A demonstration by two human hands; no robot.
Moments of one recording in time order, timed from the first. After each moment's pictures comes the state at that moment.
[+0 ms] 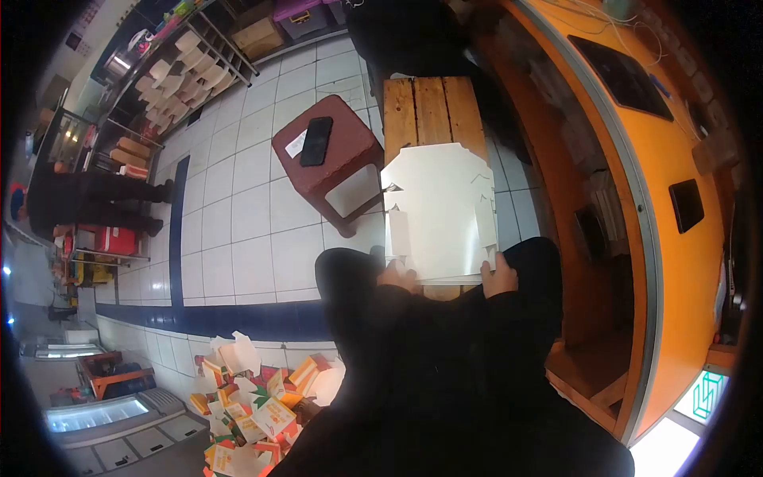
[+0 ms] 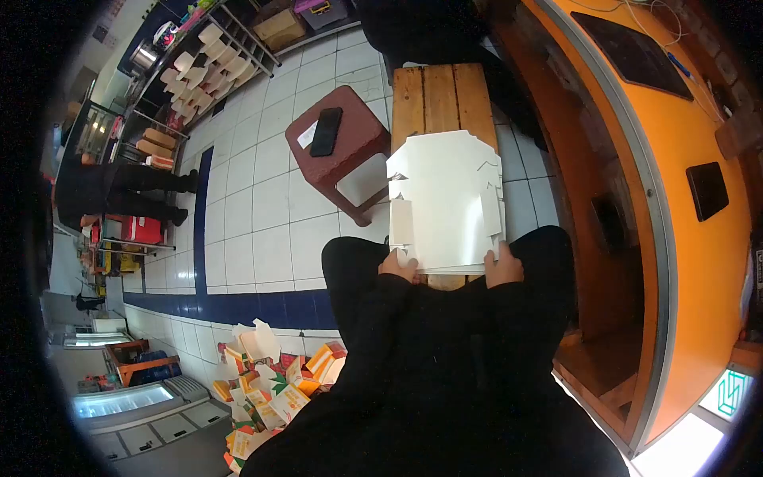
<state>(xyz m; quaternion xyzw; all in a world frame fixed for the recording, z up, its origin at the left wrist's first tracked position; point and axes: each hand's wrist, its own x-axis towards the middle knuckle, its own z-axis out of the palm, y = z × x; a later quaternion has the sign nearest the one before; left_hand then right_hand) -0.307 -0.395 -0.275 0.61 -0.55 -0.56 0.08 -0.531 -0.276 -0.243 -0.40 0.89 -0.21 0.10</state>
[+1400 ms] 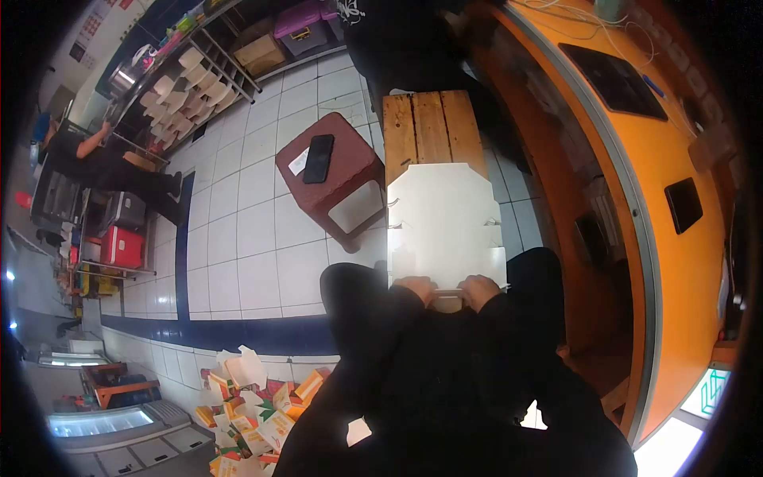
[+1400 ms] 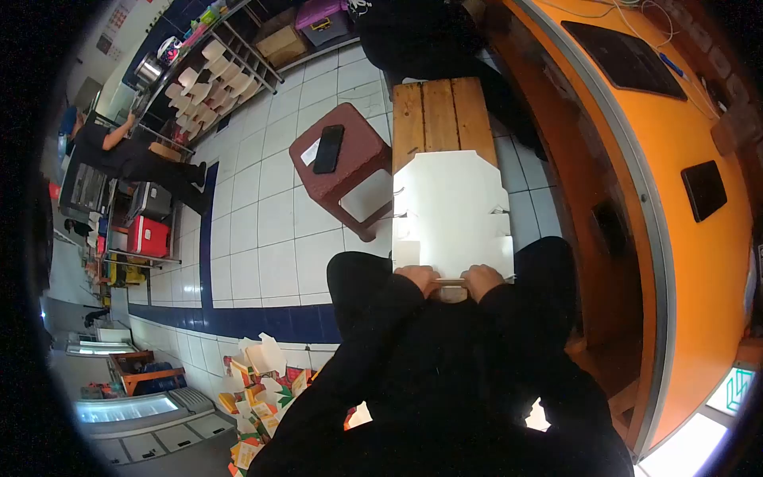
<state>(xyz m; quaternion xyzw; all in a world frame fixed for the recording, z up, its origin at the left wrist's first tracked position) -0.343 -0.404 -0.195 0.32 -0.90 -0.25 -0.18 -0.525 -0.303 -0.239 -0.69 0.68 -0.03 0.23</state>
